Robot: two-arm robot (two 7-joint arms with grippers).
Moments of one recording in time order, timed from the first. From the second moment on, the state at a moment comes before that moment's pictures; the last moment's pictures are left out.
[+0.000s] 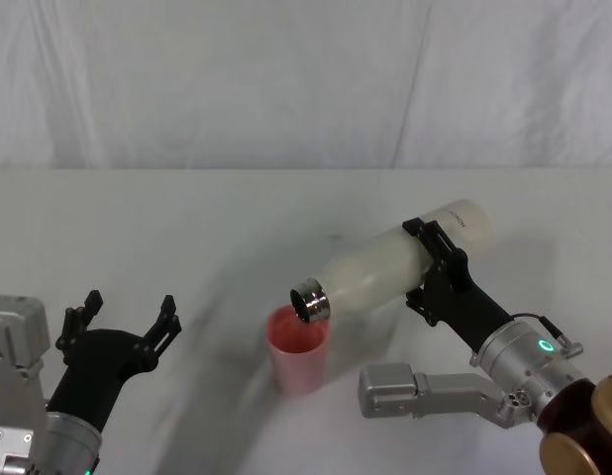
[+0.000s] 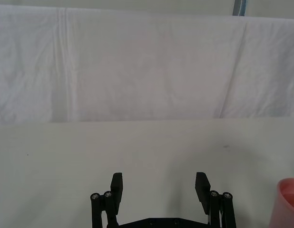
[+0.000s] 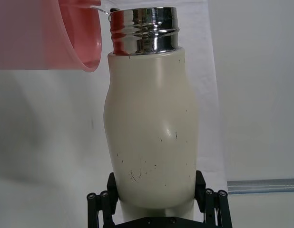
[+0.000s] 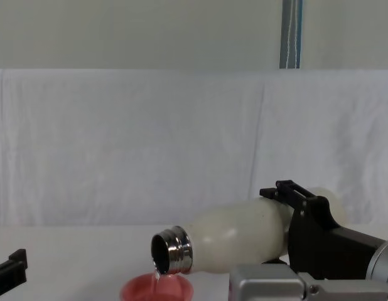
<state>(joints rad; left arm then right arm) 0.27 0.24 0.04 -1.85 -0.25 -0.02 -0.02 0.27 0.40 -0.63 -1.56 -1.02 0.02 -0.03</state>
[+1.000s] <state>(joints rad) 0.27 0.24 0.04 -1.85 -0.25 -0.02 -0.02 0.27 0.40 -0.63 -1.55 -1.02 0.02 -0.02</state>
